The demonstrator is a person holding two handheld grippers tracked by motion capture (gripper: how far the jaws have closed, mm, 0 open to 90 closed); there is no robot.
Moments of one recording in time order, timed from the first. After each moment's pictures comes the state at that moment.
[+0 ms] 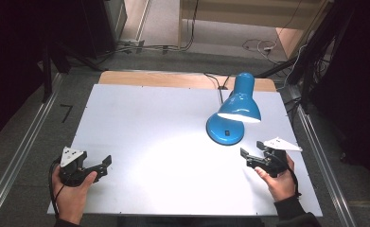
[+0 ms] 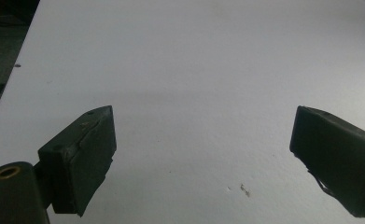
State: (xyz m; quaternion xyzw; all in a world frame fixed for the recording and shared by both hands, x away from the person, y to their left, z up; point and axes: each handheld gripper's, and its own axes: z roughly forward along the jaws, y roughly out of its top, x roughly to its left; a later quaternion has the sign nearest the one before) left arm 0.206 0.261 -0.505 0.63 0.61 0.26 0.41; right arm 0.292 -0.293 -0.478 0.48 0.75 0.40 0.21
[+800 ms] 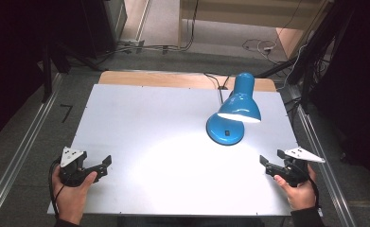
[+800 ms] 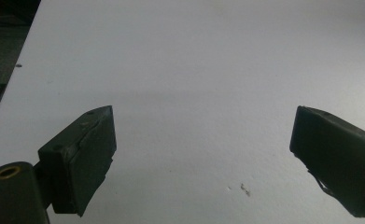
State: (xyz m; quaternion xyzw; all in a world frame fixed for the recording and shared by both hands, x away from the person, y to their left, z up) left arm 0.206 0.260 -0.504 0.63 0.61 0.26 0.41; right arm 0.271 -0.347 -0.485 0.51 0.74 0.37 0.24
